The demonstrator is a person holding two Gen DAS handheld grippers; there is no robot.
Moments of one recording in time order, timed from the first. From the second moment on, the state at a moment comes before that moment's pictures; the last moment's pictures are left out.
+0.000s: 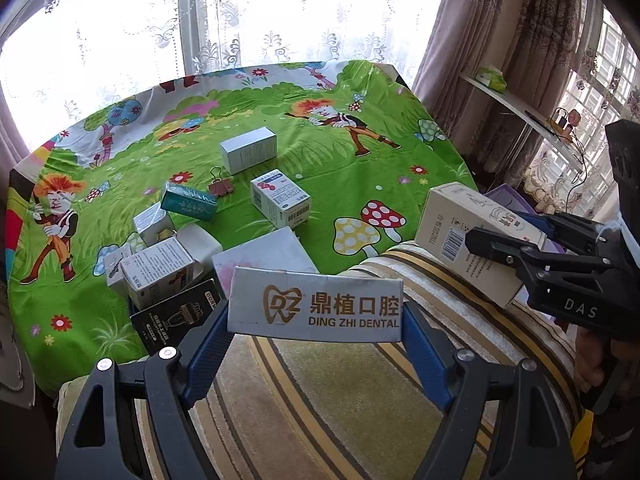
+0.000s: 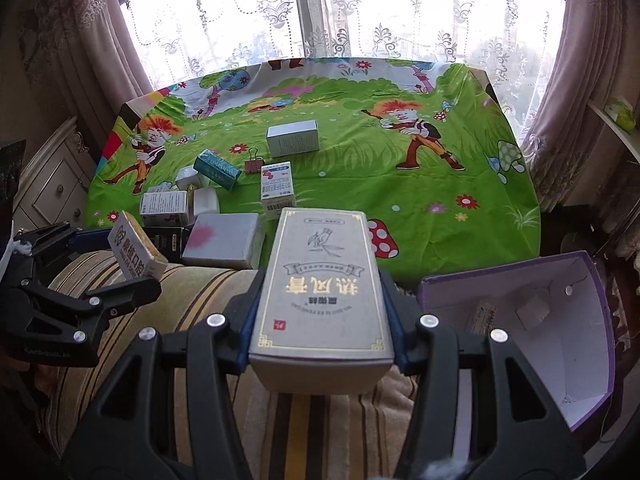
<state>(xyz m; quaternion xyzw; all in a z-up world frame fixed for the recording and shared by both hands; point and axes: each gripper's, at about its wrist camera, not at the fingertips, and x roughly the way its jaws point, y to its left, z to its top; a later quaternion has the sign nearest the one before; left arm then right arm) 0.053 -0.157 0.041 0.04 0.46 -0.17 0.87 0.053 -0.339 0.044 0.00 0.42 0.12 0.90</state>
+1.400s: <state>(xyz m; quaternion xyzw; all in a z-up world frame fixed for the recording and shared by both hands) 0.030 -0.307 0.034 0.04 0.48 -0.36 0.80 0.018 -0.478 0.044 0.06 0.41 -0.07 0.91</state>
